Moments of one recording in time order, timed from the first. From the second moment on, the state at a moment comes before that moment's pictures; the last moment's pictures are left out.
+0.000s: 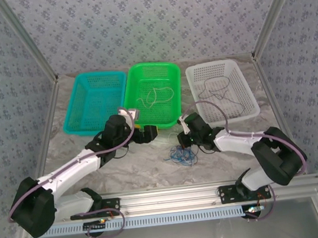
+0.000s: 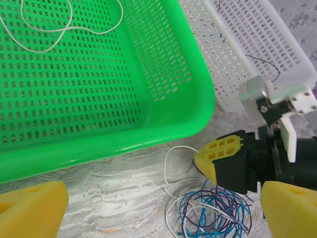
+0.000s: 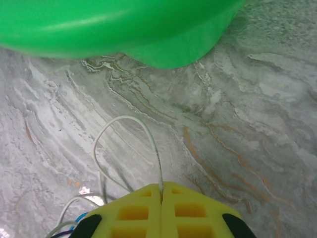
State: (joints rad) left arm -0.68 1.15 0.63 0.00 0.19 -0.53; right arm 0.67 1.41 0.58 0.00 -0.09 0.29
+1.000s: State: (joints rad) left arm -0.84 1.41 0.81 0.09 0.30 -0.35; right arm 0.71 0.90 0.61 -0.18 -0.18 0.22
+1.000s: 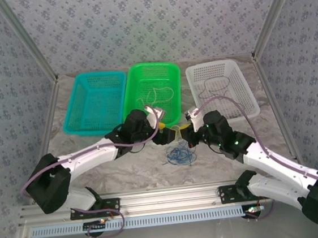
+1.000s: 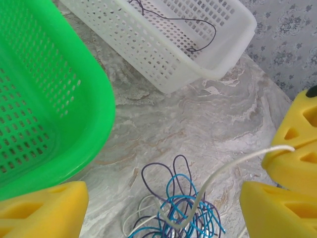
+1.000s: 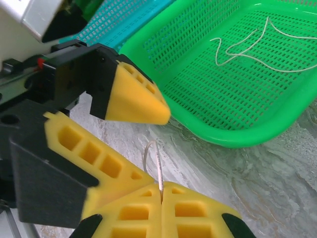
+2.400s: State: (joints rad) left arm -0.84 1.39 0.84 0.23 0.24 -0.49; right arm 0.71 0.74 0.43 -0.16 -0.06 0.28
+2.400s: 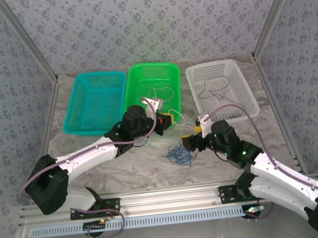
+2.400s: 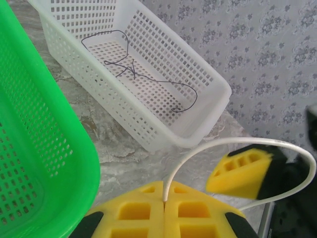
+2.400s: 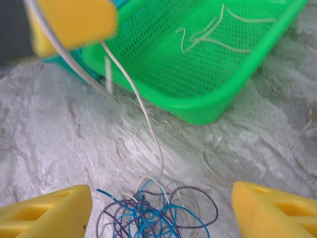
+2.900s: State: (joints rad) left arm -0.84 1.32 0.94 0.22 0.24 -0.55; right arm 0.77 1.08 0.39 0.13 0.02 0.33
